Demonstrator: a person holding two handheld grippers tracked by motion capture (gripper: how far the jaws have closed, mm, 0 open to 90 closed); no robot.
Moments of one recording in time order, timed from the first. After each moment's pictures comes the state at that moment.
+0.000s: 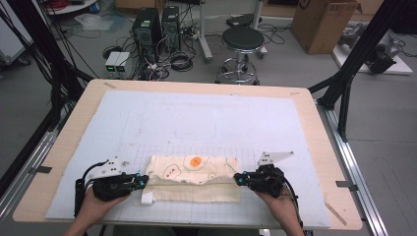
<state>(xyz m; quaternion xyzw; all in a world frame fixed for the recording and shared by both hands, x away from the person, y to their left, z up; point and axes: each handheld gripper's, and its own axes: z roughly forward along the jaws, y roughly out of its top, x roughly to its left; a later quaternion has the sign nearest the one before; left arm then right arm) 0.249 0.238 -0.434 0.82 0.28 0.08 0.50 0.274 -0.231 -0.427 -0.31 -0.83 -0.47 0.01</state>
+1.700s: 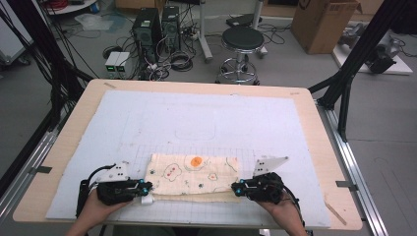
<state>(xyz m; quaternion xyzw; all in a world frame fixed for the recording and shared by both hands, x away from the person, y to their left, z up) 0.245 0.228 -0.438 0.84 0.25 0.06 0.47 0.258 -0.222 -0.422 -0.24 -0.86 -0.45 0.02</state>
